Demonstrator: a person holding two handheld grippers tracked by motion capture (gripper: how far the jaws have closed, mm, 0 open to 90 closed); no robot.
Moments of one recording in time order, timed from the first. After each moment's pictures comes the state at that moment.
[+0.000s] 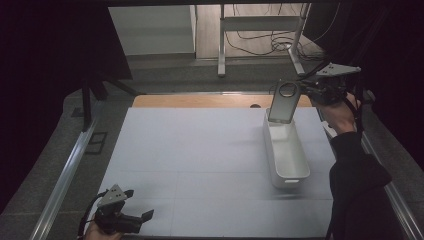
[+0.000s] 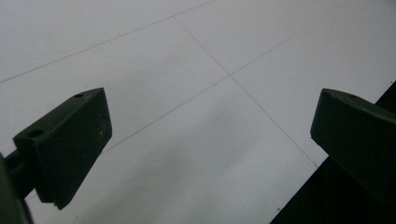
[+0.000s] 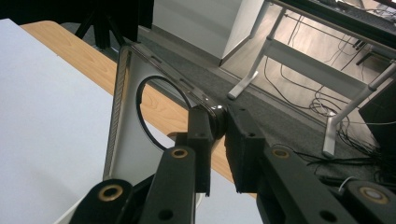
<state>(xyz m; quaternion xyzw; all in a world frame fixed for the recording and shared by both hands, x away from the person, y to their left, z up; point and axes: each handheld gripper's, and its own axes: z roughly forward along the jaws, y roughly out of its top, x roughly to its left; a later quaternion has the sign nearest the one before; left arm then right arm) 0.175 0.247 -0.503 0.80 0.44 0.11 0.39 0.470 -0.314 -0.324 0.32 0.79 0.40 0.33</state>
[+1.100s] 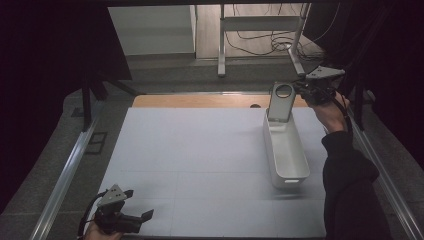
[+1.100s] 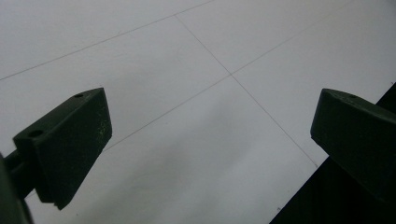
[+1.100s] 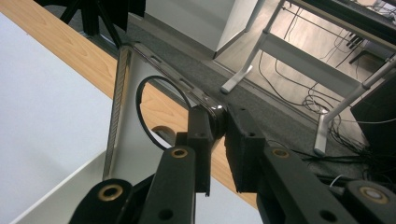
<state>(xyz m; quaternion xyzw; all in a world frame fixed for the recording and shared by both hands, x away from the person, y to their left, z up) 0.175 0.248 -0.503 0.80 0.45 0.10 0.39 0.501 -0.308 -0.355 0.31 0.80 0.38 0.35</state>
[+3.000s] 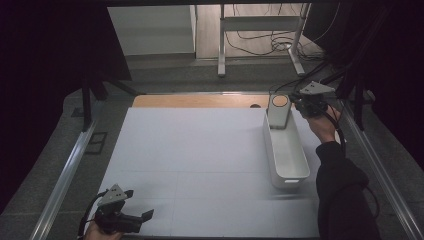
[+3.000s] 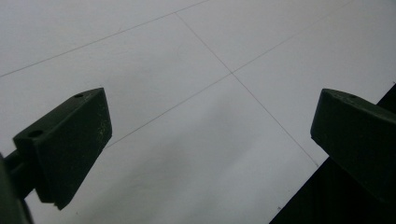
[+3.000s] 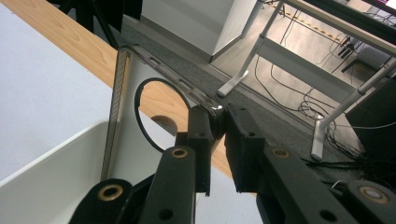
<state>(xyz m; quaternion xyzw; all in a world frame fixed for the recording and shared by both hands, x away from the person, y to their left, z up) 0.176 0.247 -0.504 0.80 0.45 0.10 0.39 0.500 -0.309 -0.407 0.30 0.79 0.39 0.37</state>
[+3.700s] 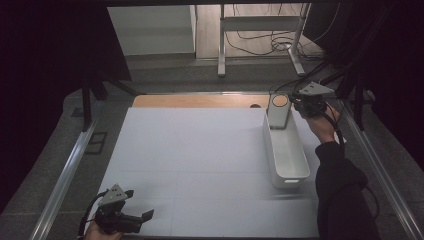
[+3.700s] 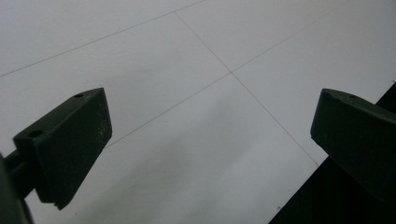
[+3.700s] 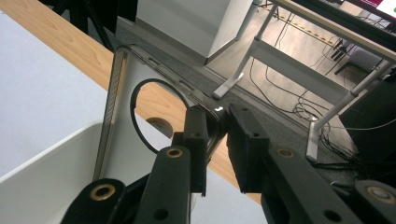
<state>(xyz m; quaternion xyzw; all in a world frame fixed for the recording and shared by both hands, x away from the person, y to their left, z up) 0.176 0.247 -0.504 0.80 0.45 0.10 0.39 0.502 -0.308 -0.411 0.30 0.78 0.39 0.38</state>
